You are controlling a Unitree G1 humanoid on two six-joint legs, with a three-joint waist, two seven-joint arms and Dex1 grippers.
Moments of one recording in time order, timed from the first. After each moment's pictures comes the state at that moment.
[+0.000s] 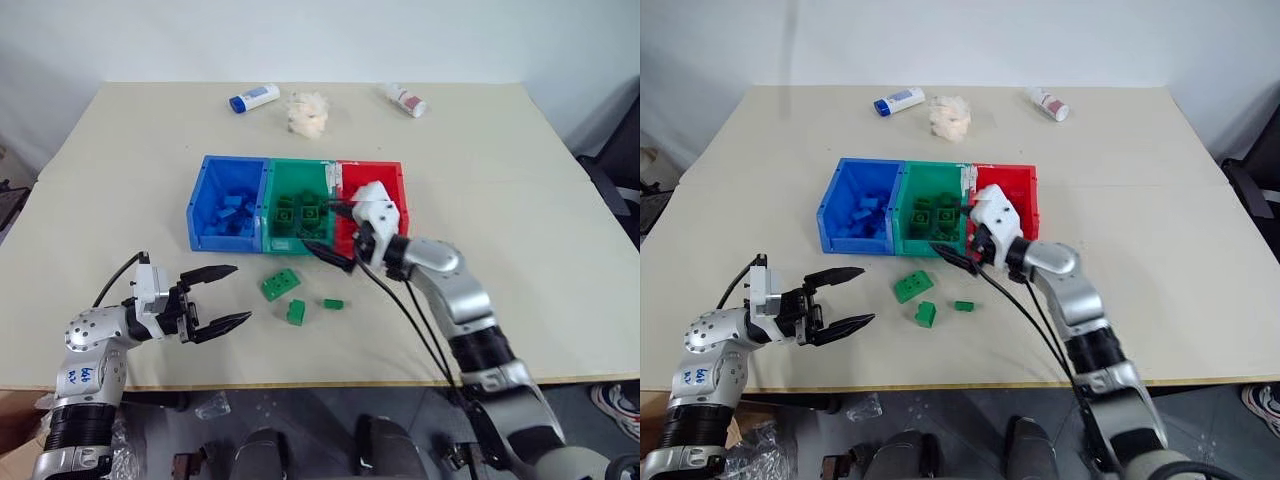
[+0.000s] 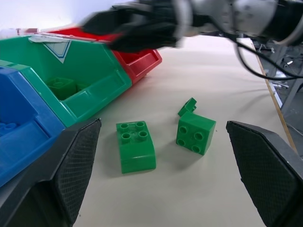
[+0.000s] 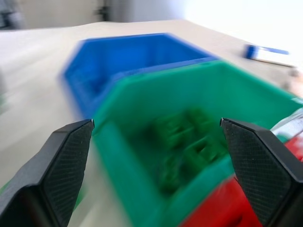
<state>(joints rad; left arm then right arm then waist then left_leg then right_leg) -0.21 0.58 0.21 0.19 -0.53 -0.08 -1.27 -0.61 -0.30 0.17 0.08 0.22 0.23 0.82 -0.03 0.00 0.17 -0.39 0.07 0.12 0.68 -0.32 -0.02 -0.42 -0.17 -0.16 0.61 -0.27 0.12</state>
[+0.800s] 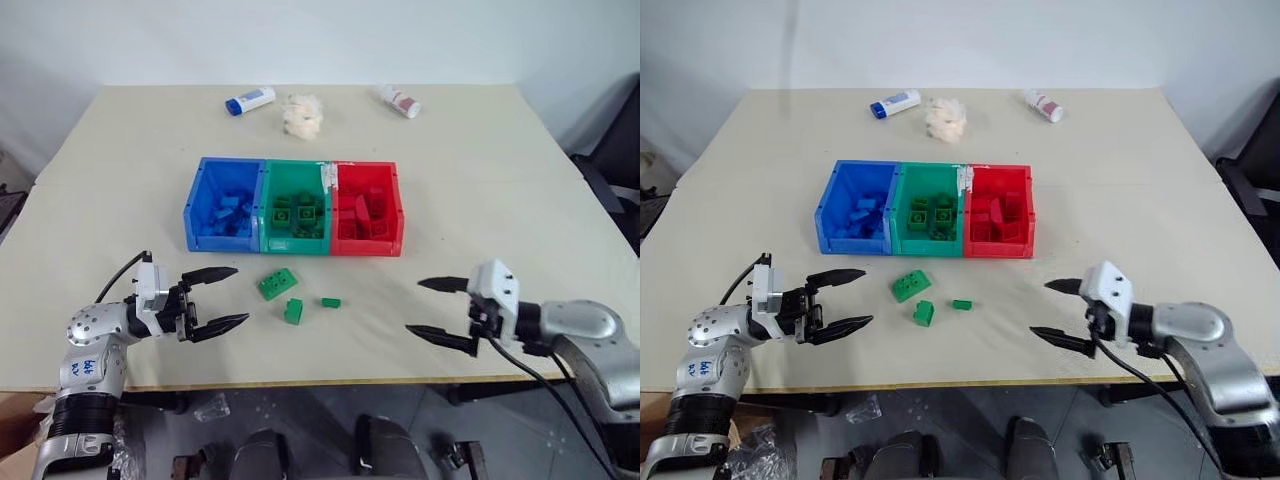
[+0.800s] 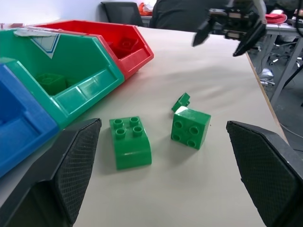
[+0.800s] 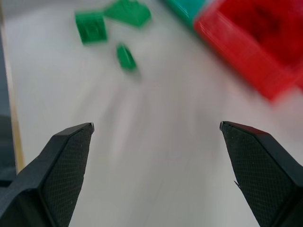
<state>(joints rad) -0.25 0.59 0.20 0.28 -0.53 -0.11 -1.34 -0.18 -0.74 -0.03 -0.26 0.40 0.34 1.08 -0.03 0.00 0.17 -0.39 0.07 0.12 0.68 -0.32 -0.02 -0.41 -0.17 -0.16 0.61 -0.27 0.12</state>
